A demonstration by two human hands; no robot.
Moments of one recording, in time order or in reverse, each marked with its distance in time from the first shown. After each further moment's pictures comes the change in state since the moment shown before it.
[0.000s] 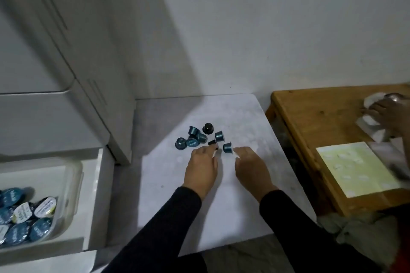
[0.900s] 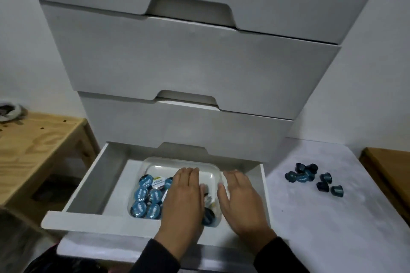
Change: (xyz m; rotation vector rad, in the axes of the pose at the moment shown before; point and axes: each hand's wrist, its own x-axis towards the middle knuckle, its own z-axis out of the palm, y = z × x) left_hand -0.193 -0.199 -0.296 0.413 0.282 -0.113; right_hand -0.065 -0.401 0.035 0.111 0.088 -0.233
